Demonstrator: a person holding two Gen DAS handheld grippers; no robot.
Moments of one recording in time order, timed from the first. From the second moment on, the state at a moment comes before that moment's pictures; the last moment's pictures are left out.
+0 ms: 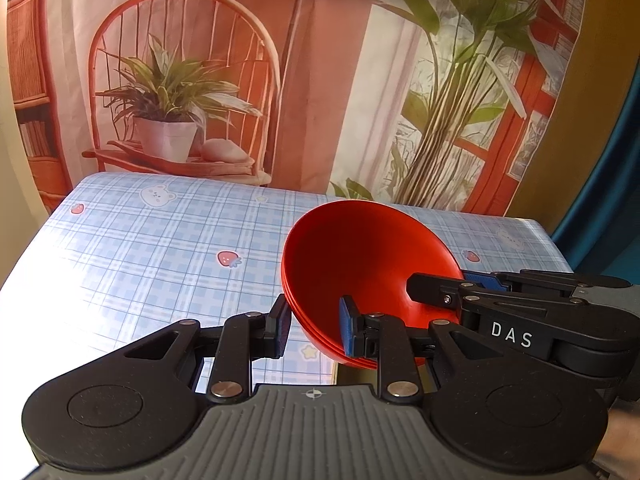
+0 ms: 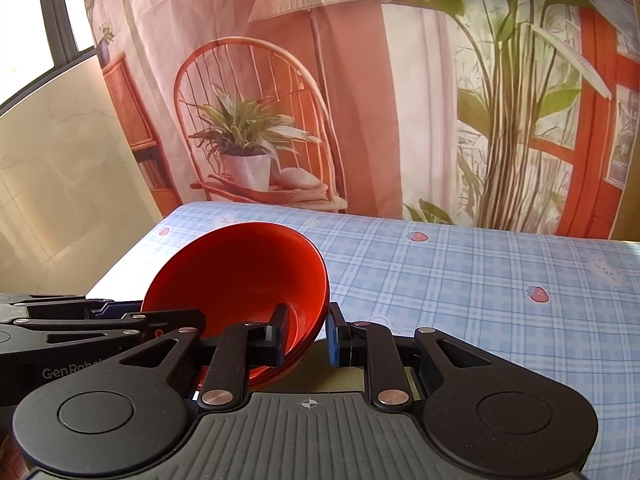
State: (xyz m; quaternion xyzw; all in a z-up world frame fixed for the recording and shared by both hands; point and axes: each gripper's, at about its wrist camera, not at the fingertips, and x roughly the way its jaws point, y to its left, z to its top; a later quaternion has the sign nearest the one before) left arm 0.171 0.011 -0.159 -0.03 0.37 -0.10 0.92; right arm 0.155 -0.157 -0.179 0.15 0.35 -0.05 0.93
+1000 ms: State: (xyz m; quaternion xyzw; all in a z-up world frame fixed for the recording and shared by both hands) left arm 0.167 -0.022 -0.176 -0.01 0.40 -0.16 0.90; right arm 0.114 -0.189 -0.190 0.16 0.35 -0.08 0.92
